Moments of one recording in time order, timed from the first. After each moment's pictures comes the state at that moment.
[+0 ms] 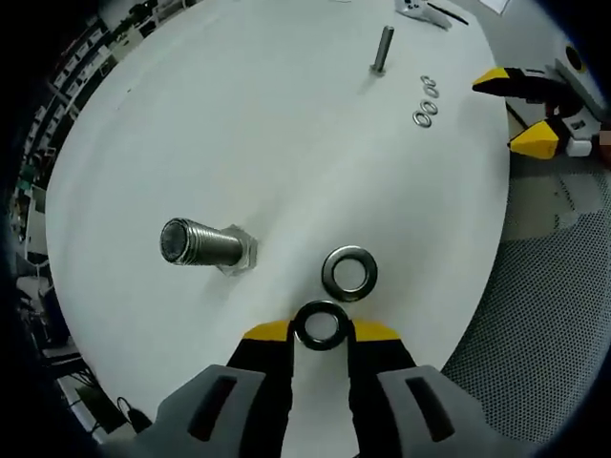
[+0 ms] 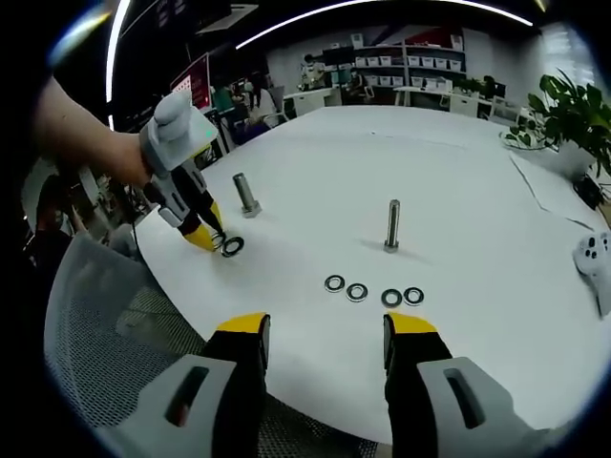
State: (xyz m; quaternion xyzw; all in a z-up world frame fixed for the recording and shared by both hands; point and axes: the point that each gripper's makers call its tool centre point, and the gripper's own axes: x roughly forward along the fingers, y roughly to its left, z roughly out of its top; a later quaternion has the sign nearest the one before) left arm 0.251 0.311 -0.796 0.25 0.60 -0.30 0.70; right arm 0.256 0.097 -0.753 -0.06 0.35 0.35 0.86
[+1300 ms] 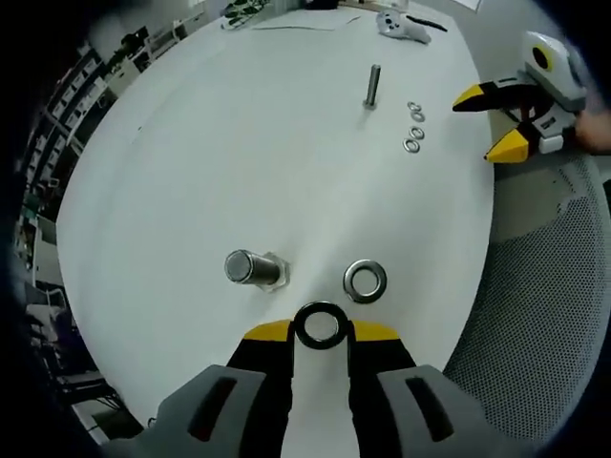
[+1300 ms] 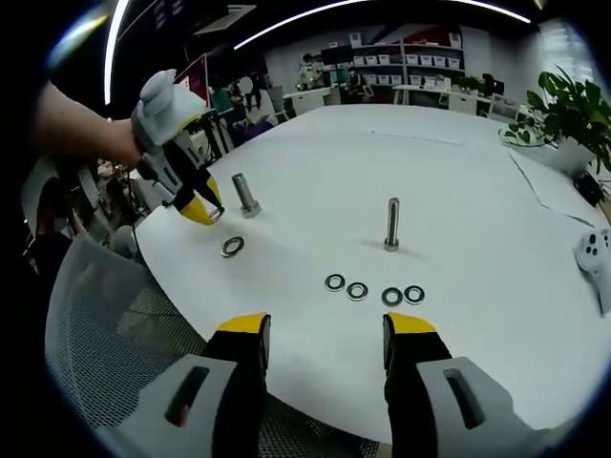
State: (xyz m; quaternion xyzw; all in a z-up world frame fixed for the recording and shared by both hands) left arm 0.274 0.318 -0.757 0.28 0.54 -0.33 0.72; right arm 0.255 0.099 -0.753 -0.05 0.36 0.35 0.86
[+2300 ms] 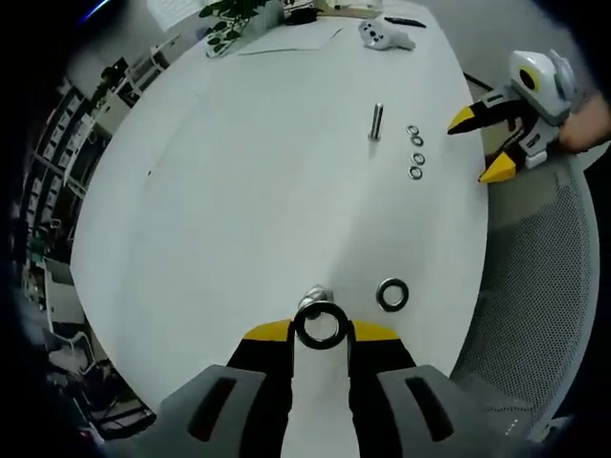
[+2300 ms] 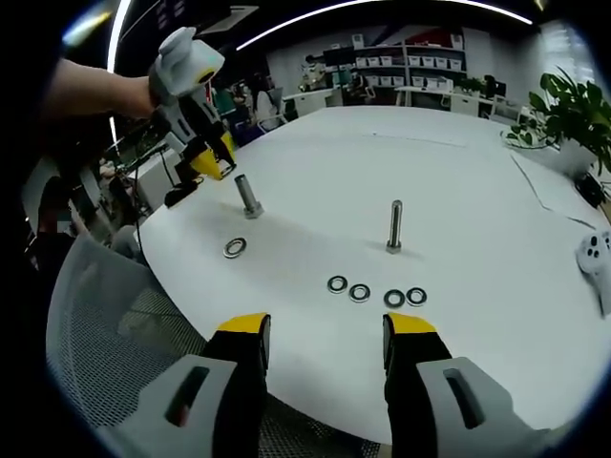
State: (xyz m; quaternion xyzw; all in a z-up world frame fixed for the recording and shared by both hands) left arm 0.316 0.317 -0.711 0.33 0.51 -0.35 0.71; right arm 0.255 0.100 -0.752 -0.05 0.35 0.36 0.86
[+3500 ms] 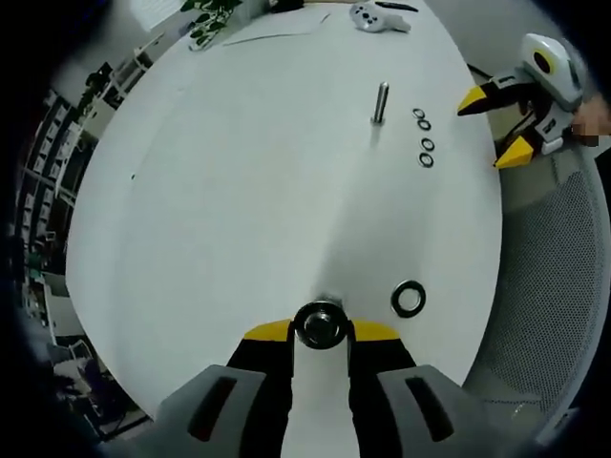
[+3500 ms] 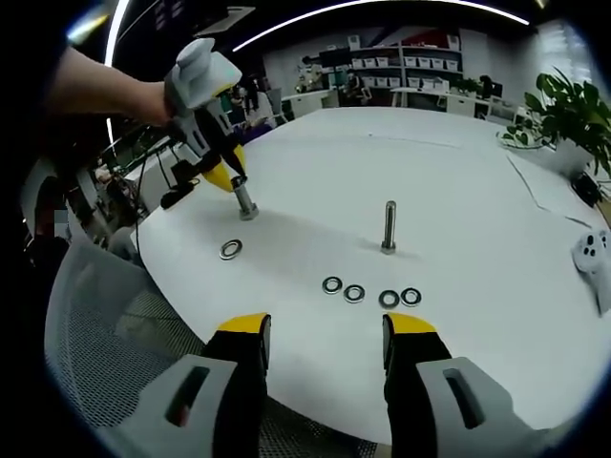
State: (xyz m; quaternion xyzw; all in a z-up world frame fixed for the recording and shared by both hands) left arm 0.328 0.317 -0.746 0.35 0.53 -0.37 0.68; right arm 0.258 0.099 -0.754 -0.05 0.35 0.35 0.87
